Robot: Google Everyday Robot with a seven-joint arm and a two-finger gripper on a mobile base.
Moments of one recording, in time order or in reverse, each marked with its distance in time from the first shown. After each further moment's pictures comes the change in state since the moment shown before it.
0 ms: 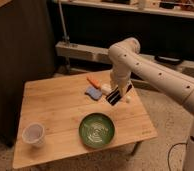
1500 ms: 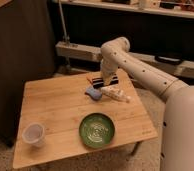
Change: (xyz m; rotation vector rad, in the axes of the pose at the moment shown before) arm -0.003 -0.136 0.022 0.281 -0.088 0.417
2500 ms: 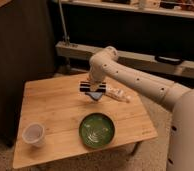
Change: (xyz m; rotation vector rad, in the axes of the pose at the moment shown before) arm -0.105 0.027 0.020 0.127 0.017 0.288
